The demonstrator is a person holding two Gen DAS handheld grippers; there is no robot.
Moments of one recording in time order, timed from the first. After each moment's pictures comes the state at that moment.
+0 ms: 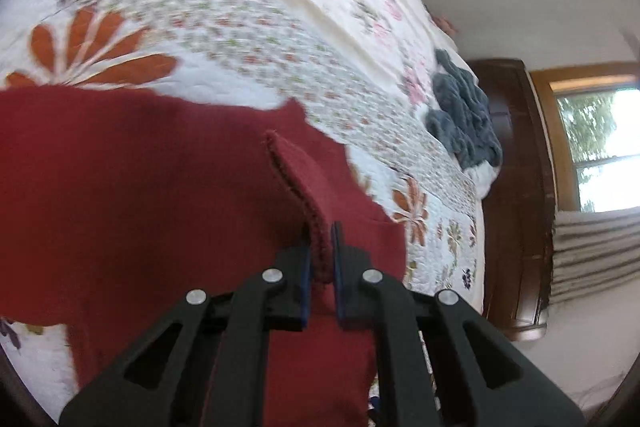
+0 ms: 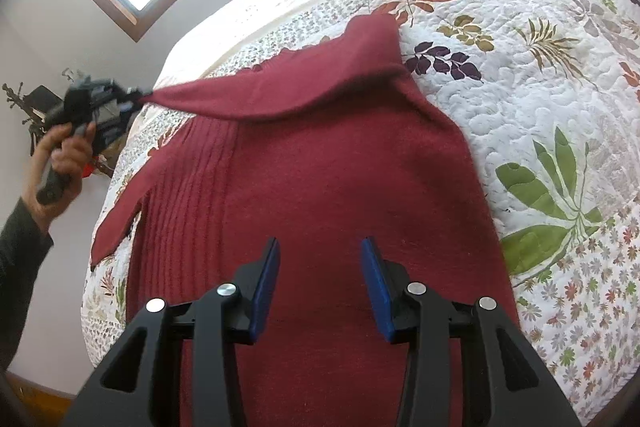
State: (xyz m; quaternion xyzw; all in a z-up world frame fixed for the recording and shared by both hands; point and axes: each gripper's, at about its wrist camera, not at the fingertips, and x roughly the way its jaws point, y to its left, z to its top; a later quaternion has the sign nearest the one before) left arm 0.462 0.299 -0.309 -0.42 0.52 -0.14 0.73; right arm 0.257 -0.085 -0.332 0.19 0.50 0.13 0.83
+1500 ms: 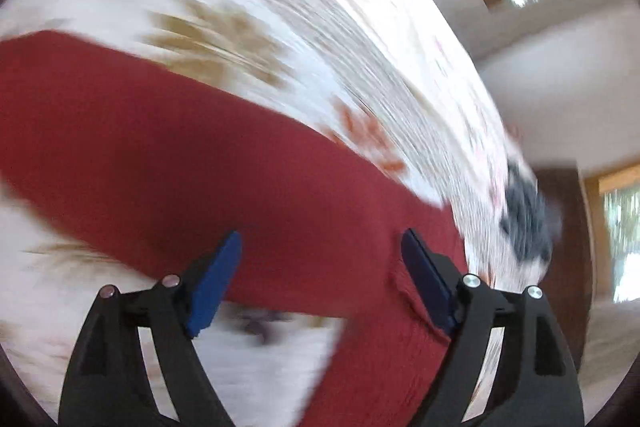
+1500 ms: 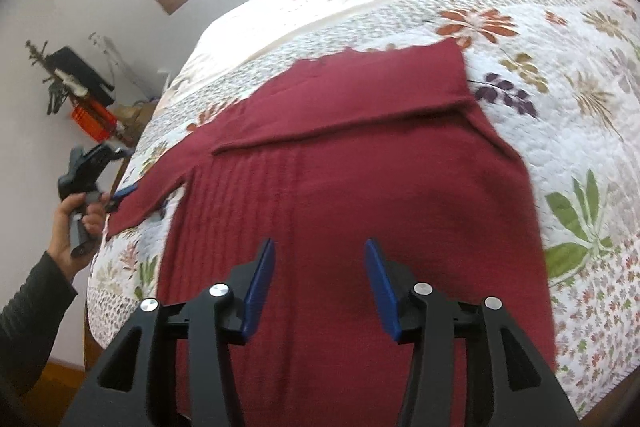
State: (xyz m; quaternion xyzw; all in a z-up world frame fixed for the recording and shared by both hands) left arm 0.289 0.524 -0.323 -0.46 0.43 0.08 0.77; right arm 0.243 -0.016 -0.285 0.13 0.49 0.19 0.84
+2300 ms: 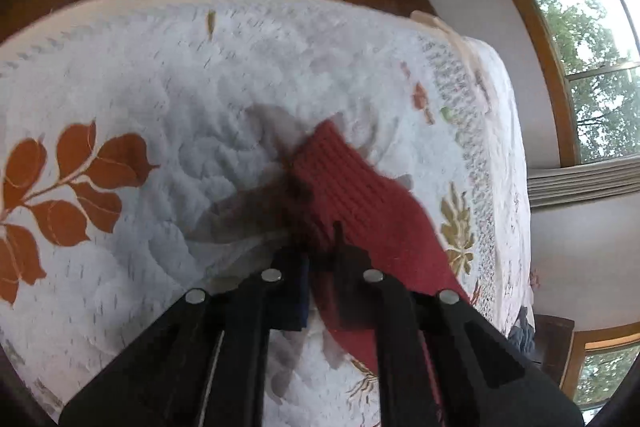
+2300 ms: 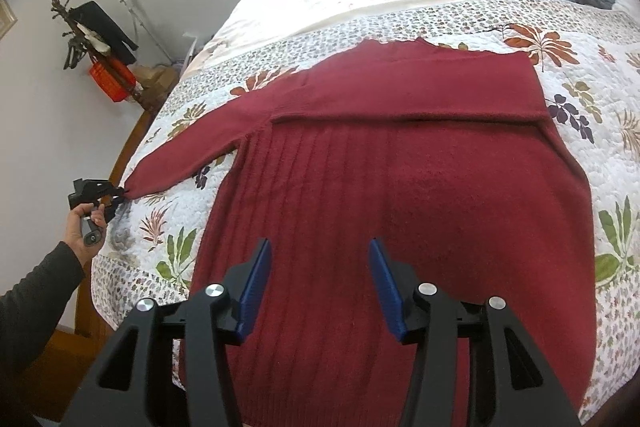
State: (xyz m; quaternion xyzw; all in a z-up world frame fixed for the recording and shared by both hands) left arm 0.173 0.703 -0.373 -0.56 0.35 0.25 0.71; right arm 0.227 0.068 -0.269 0.08 0.51 0.22 0.83
